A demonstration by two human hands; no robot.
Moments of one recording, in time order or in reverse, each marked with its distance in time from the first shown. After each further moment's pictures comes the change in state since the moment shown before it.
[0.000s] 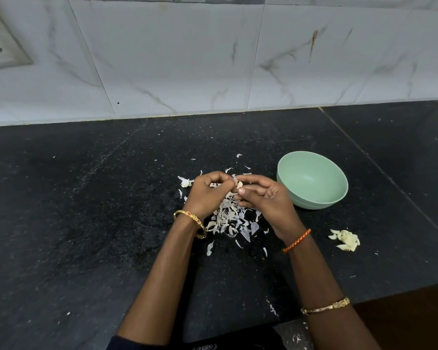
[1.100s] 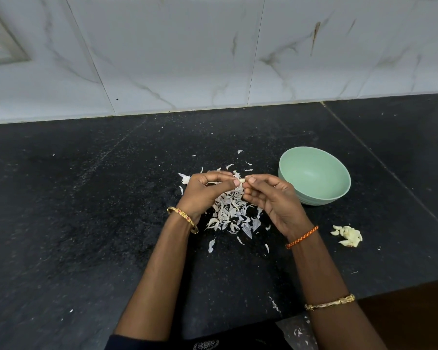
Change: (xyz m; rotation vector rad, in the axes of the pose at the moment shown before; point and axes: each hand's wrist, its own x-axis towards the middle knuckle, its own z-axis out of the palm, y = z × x) left_hand -0.003 -0.003 -0.011 -0.179 -0.074 -0.141; right_hand 0.000 -0.007 -0.002 0.252 0.136 0.170
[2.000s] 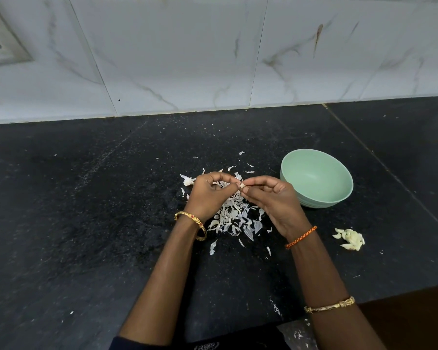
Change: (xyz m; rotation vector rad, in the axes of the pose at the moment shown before) left_hand 0.006 -0.009 0.005 0.142 0.050 0.120; right_hand 0.002 0.003 0.003 -0.113 -0.027 -0.079
